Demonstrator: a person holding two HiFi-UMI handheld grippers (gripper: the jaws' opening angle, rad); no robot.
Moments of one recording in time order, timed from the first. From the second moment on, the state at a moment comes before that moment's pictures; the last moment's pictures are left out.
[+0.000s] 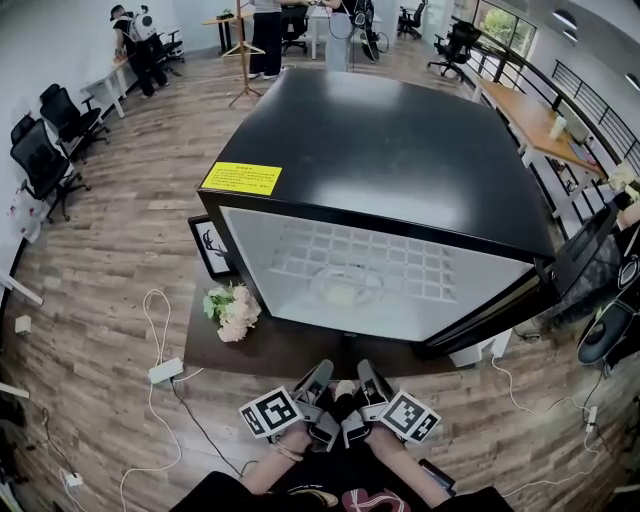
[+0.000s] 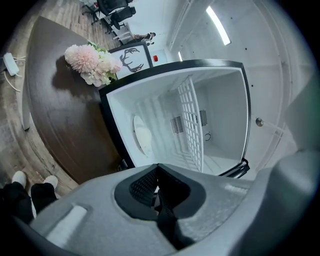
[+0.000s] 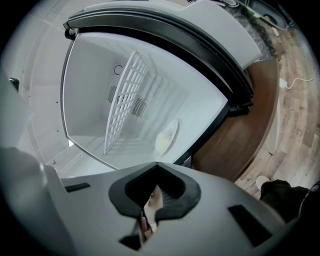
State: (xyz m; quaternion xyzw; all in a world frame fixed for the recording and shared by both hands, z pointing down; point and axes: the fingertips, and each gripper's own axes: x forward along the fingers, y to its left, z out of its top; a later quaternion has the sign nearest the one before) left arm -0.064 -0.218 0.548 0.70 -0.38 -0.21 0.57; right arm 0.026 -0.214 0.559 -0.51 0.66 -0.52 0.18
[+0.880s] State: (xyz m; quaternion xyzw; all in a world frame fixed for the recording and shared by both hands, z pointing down) left arm -0.070 -0.210 0.548 0.69 -0.38 -0.21 0.57; right arm 0.018 -0.206 0.553 -0.50 0.67 -0.51 0.19
